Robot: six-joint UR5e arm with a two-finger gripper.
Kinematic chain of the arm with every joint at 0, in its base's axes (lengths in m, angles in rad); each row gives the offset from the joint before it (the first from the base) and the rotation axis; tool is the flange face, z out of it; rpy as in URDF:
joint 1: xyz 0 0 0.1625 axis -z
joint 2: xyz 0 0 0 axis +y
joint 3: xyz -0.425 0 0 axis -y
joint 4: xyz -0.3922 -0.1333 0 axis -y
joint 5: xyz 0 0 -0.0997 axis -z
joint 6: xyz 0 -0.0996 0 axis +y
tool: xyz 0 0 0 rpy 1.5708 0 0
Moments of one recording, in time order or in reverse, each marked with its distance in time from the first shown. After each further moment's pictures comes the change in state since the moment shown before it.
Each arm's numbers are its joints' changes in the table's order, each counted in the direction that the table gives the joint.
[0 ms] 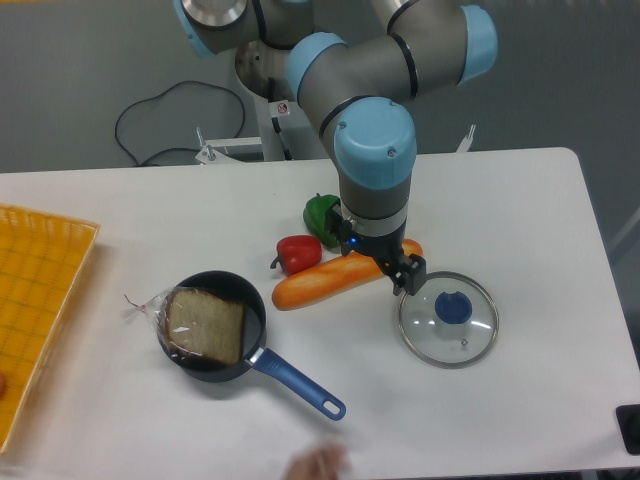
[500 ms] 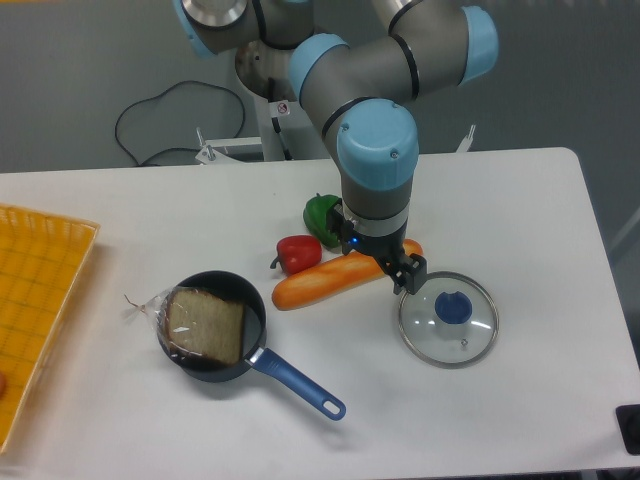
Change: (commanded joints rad) arm -0.012 0.002 -0.014 0.002 -0.002 0.000
